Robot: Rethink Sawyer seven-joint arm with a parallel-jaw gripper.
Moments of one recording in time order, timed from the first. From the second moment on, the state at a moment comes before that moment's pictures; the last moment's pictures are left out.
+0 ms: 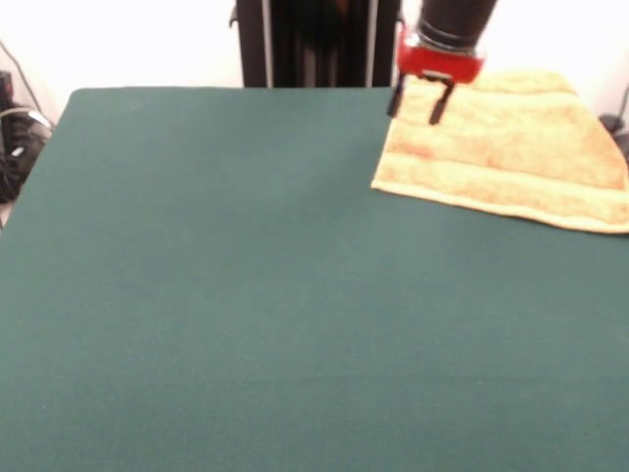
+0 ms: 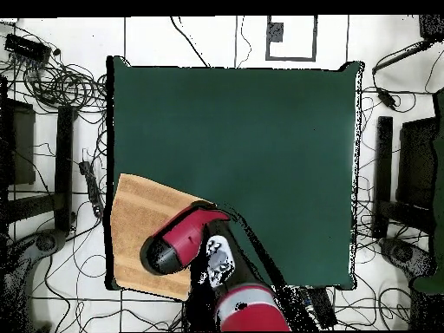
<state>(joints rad) -0.07 -0.65 0.22 1.89 -0.74 0.54 2.56</state>
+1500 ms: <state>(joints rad) -0.18 -0.54 0.31 1.84 -0.89 0.60 2.55</state>
